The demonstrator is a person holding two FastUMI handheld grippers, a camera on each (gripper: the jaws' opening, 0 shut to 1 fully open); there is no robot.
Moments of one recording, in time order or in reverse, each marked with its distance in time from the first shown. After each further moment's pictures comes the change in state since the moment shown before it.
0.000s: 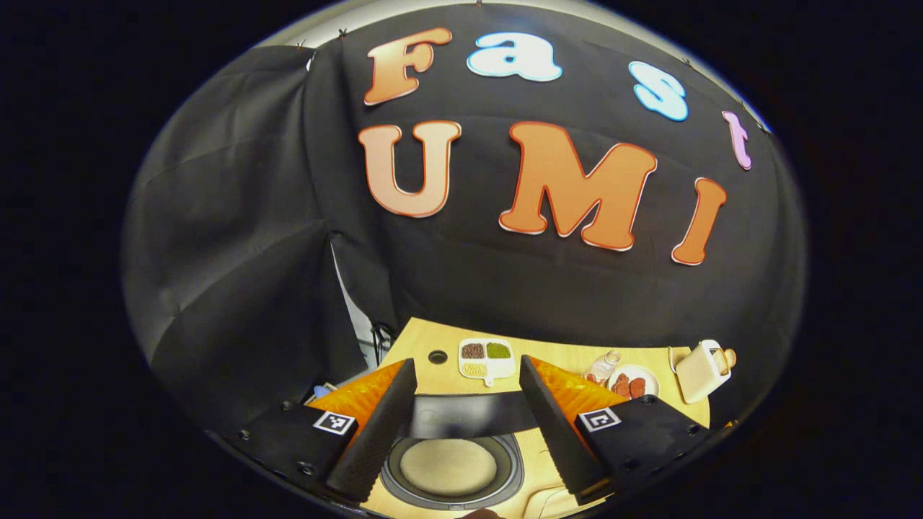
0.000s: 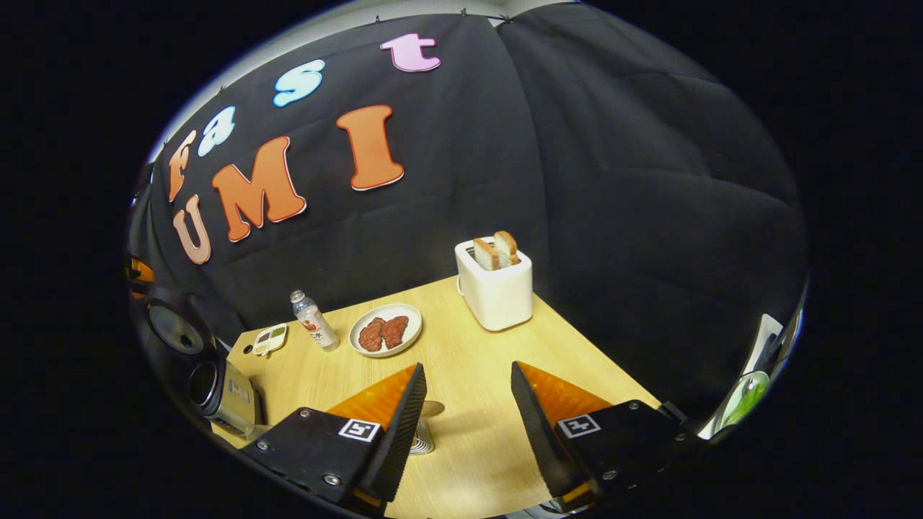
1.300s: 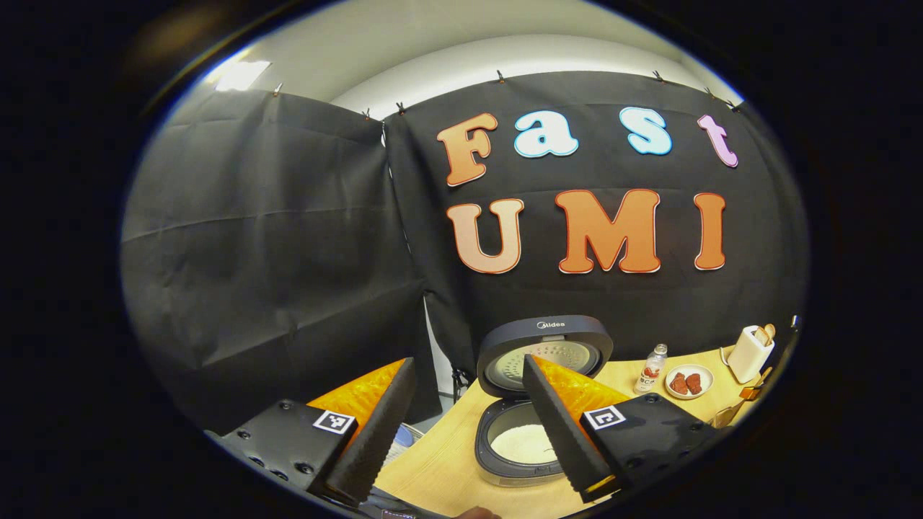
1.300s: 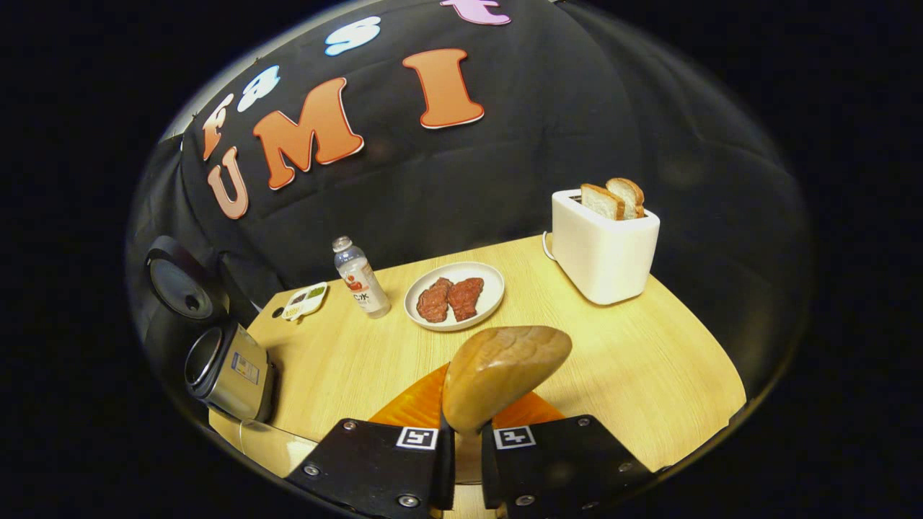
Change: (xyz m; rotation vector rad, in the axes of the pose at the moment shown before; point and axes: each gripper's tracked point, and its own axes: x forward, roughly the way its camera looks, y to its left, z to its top) left arm -0.221 0.085 -0.080 0.084 -0.410 0.255; right arm 0.115 0.127 -0.100 -0.095 0.153 0.251
